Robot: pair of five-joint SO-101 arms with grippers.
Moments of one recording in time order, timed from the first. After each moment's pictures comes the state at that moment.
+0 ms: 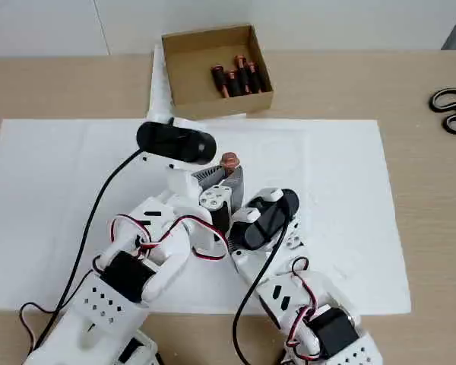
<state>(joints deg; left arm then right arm) 30.4 -53.5 52.7 37.7 26.8 -35.0 -96.8 83.8 44.8 -0.7</state>
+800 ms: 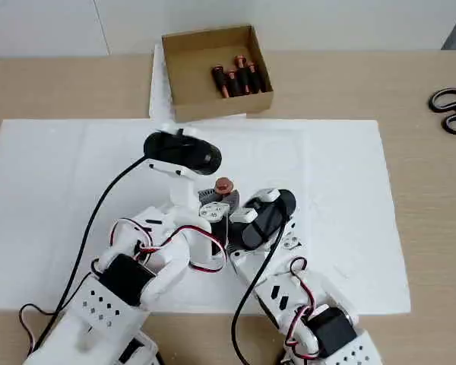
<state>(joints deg) 30.7 -54.0 52.5 50.1 27.2 -35.1 -96.7 83.9 44.8 -0.7</state>
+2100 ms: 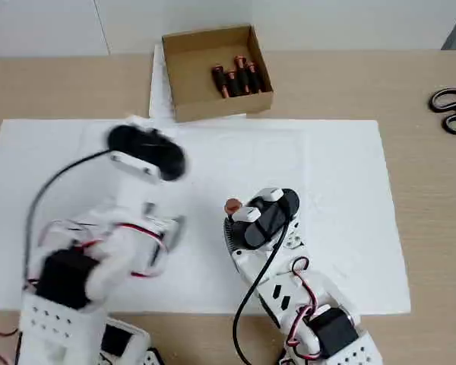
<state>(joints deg) 9.8 -53.8 29.1 91.7 -0.7 -34.9 -96.9 83.8 45.5 -0.7</state>
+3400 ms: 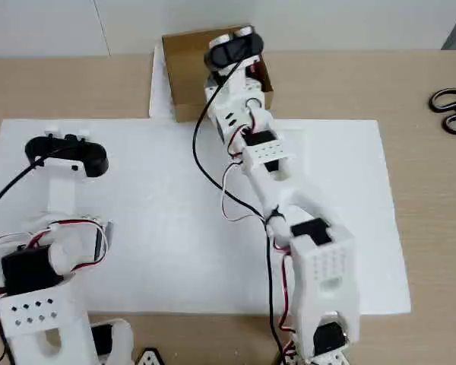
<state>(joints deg) -16.9 -53.8 35.7 92.4 -12.9 -21.6 36.8 -11.5 -0.4 -3.0</state>
